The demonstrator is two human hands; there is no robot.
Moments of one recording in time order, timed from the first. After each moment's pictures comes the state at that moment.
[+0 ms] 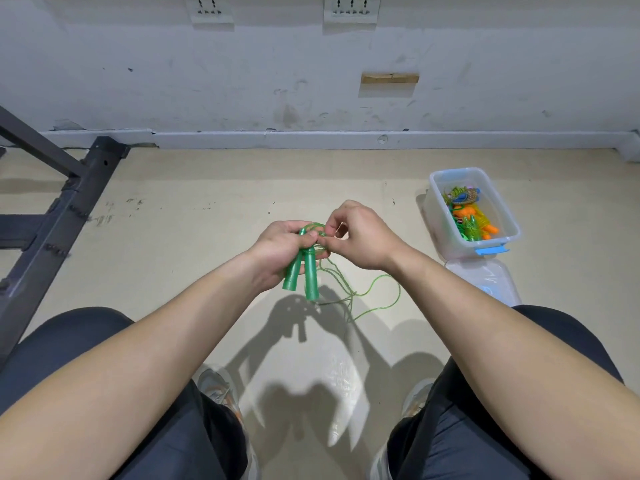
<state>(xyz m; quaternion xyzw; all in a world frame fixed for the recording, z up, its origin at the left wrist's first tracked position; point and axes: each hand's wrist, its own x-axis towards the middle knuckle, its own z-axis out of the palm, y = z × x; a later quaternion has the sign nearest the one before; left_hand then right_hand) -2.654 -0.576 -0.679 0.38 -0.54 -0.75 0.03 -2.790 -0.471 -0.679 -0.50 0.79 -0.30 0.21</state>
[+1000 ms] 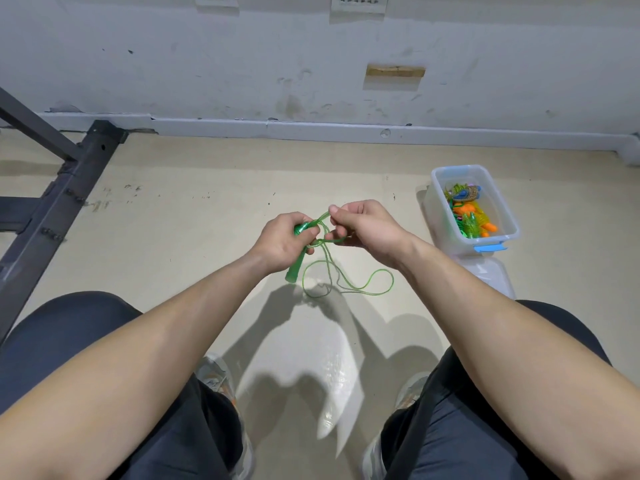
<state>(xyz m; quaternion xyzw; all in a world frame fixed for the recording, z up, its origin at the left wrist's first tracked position) -2.652 -0.588 -0.707 0.36 -0.79 -0.49 0.06 -2.790 -0.471 -0.685 -0.27 0.66 -0.52 0.48</state>
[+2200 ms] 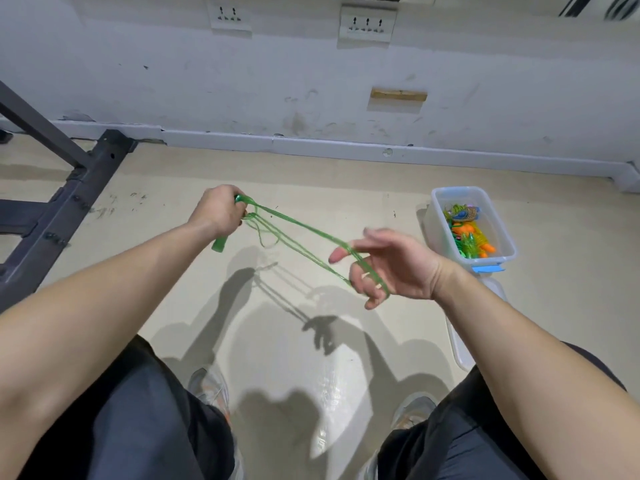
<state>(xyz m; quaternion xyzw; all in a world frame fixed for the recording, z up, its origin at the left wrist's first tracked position) -2.626 -0.707 -0.690 0.48 -0.83 -0.28 0.07 -2.812 -0.425 -0.659 -0.28 0.50 -0.40 0.71</state>
